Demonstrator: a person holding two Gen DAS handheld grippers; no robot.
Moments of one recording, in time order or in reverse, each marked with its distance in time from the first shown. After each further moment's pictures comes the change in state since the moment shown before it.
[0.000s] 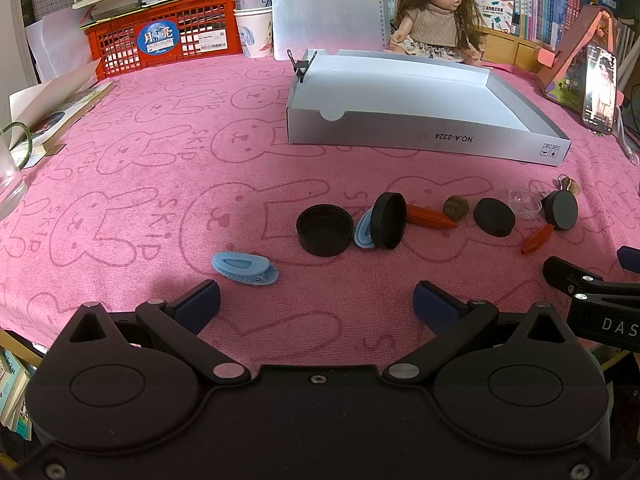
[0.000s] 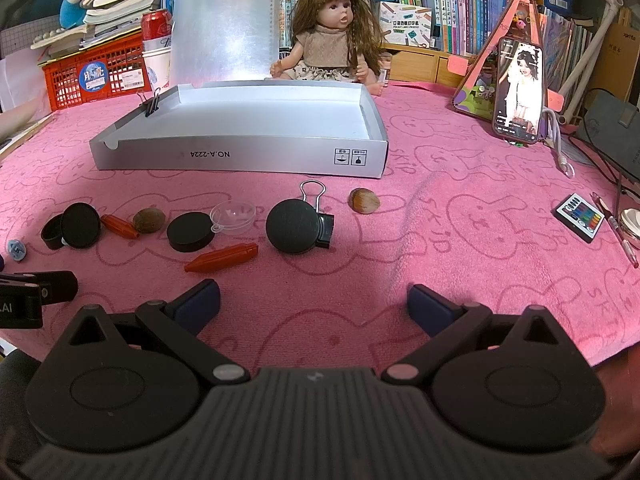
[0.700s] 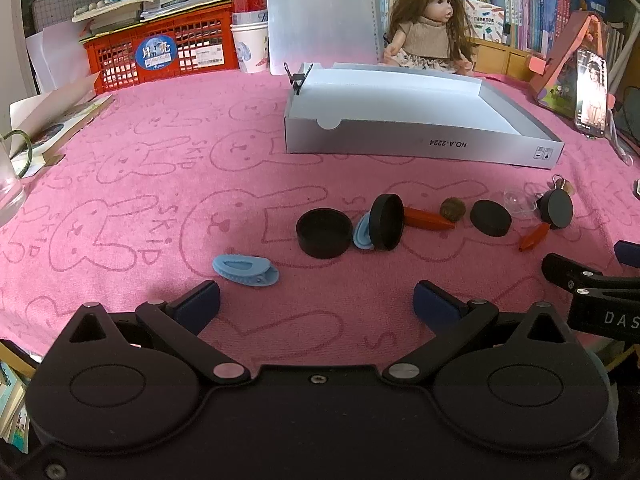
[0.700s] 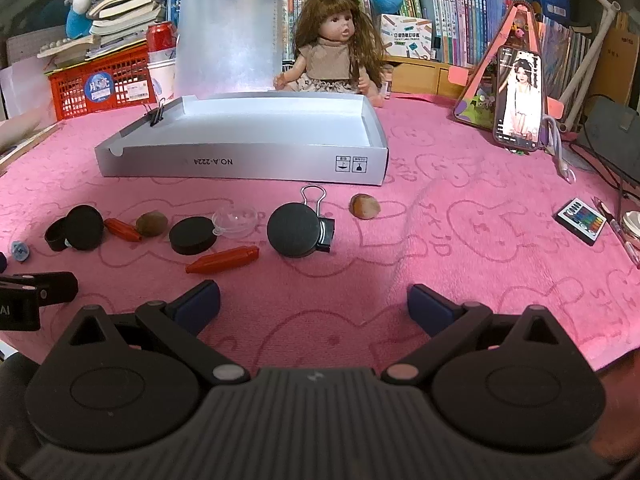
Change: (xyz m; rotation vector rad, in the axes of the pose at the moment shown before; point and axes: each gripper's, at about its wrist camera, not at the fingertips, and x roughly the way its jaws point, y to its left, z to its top) left arm -0.004 0.003 -0.009 0.018 -0.063 -0.014; right arm -0.002 -0.003 -0.007 0.000 -0.056 0.014
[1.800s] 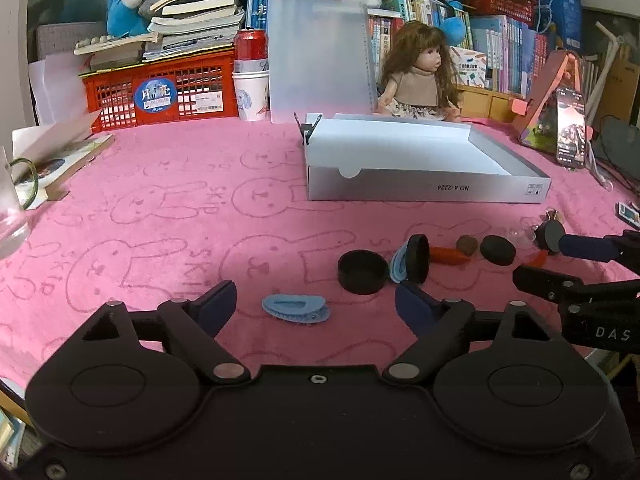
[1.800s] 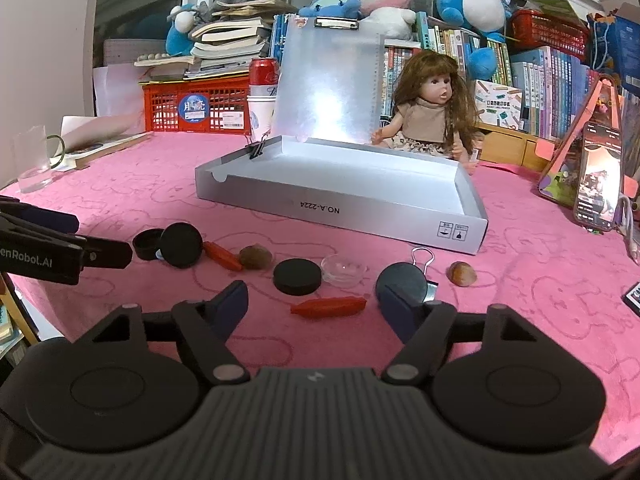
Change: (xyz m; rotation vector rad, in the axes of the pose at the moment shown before) left arm -0.012 0.042 -0.006 0.010 -0.157 -0.076; right arm -0.009 0.031 0.000 -0.165 -0.168 0.223
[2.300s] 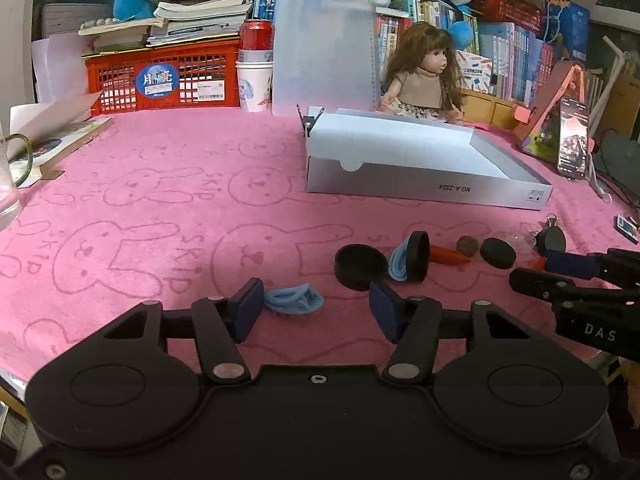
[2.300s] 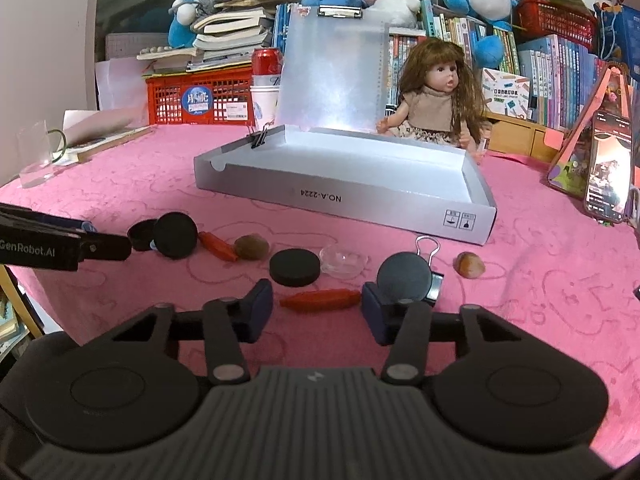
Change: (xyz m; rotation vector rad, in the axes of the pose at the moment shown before) left arm 0.008 0.002 -0.006 -0.056 0.006 -0.014; right arm 0.010 -0.007 -0.003 0.005 0.027 0.024
